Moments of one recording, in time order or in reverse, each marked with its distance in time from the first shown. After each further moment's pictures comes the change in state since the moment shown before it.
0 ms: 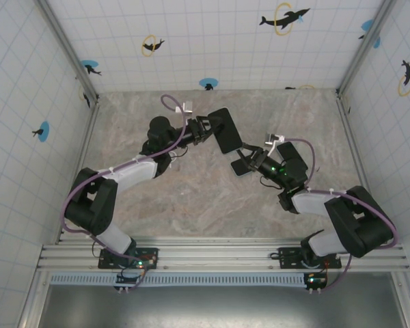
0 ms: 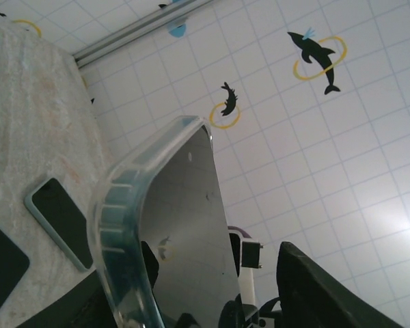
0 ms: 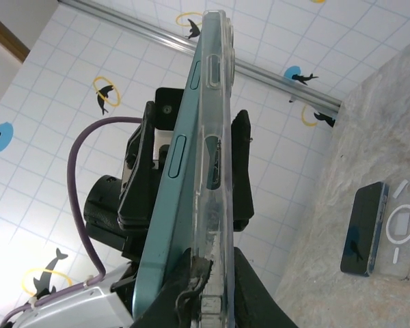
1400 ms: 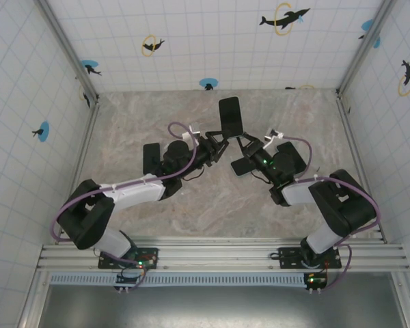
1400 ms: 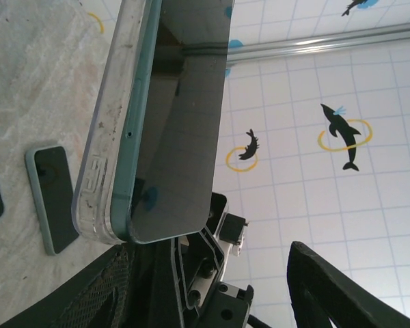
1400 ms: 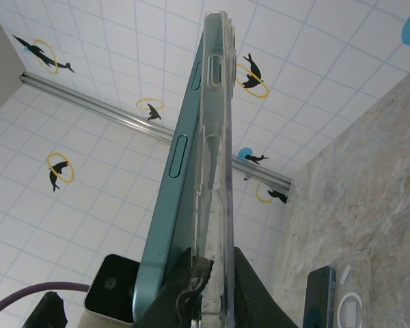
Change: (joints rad) left arm -0.268 -0.104 -0.159 -0.002 -0.522 -0.266; right arm 0.045 0.181 0.098 0.041 0.310 -0.080
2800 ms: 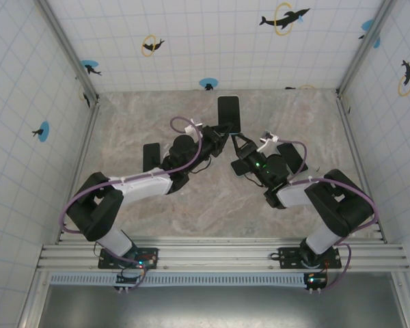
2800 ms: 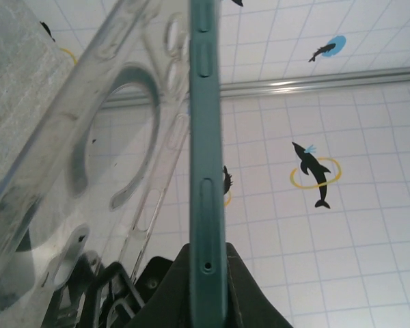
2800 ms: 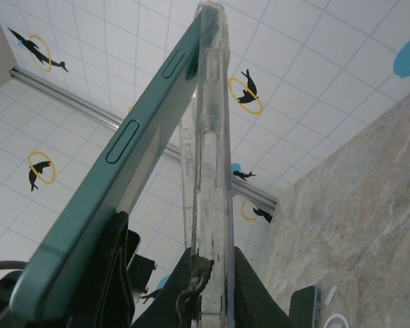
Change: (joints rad) left arm -0.013 0.087 0.105 0.053 -0.112 -0.046; right arm 0.095 0.016 0.008 0.003 0.164 -0.117
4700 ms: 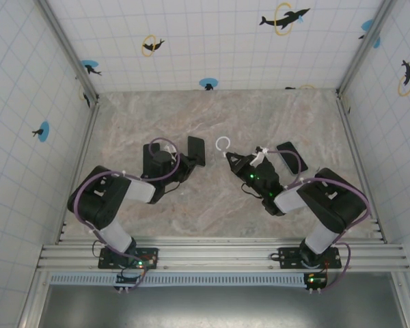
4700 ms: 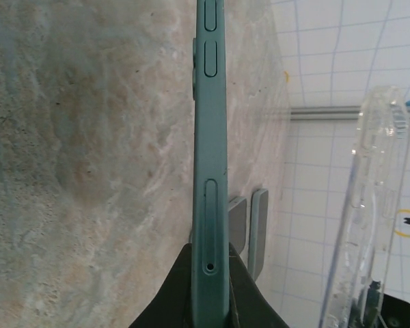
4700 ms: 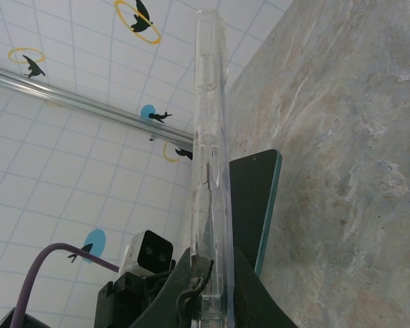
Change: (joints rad) left arm 0.293 0.093 -0.365 -0.024 0.237 0.183; right arm 0.068 0.054 -0.066 -0.187 0.026 0.044
